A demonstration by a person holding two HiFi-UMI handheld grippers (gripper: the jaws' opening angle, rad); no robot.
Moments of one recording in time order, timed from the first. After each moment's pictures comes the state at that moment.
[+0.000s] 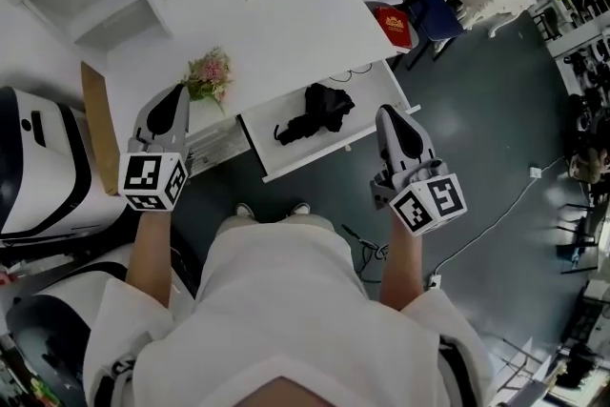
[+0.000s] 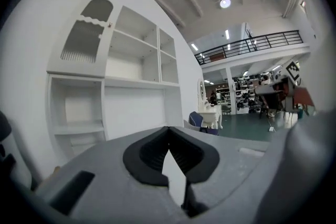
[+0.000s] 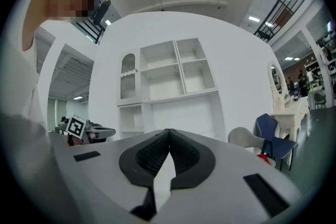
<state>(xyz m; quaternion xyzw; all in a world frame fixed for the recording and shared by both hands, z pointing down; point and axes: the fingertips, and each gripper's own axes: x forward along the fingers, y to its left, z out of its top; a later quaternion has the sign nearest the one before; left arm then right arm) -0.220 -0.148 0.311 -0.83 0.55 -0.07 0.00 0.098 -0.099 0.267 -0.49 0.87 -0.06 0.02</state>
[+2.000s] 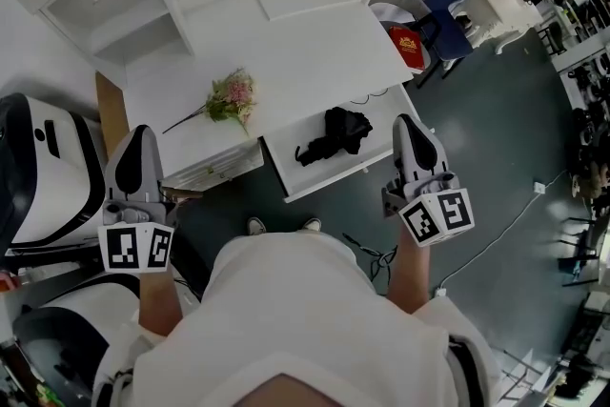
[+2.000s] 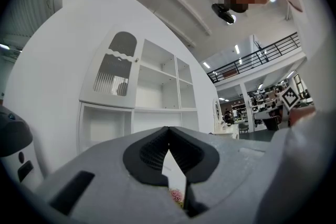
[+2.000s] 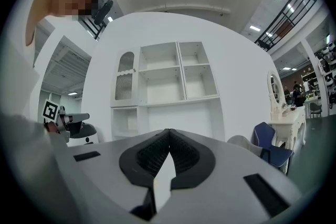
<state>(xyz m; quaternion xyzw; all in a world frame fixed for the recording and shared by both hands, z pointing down) -0.318 -0.099 0.216 -0.78 0.62 0.04 0.05 0.060 -0.134 0.237 -0.52 0.85 -0.03 0.02</state>
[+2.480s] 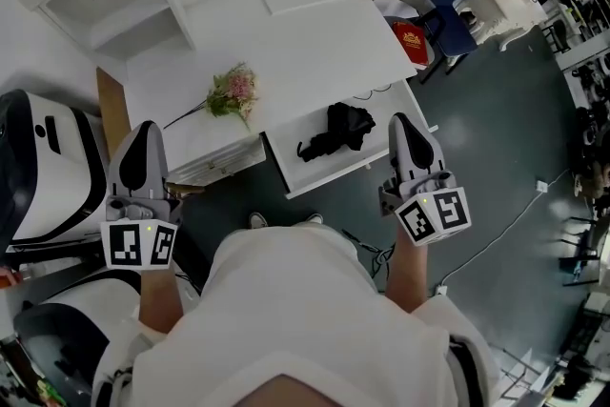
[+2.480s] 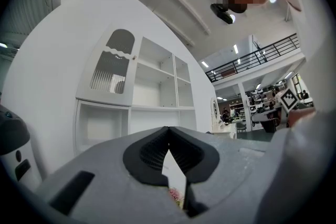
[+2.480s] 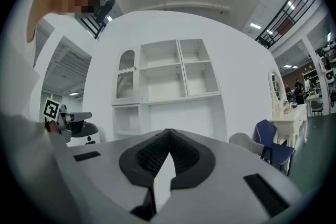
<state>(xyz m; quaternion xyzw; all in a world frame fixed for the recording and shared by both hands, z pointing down) -0.309 -0.104 0.222 -0.79 0.61 0.03 0.04 0.051 -0.137 0.249 -0.51 0.86 -0.04 0.02</state>
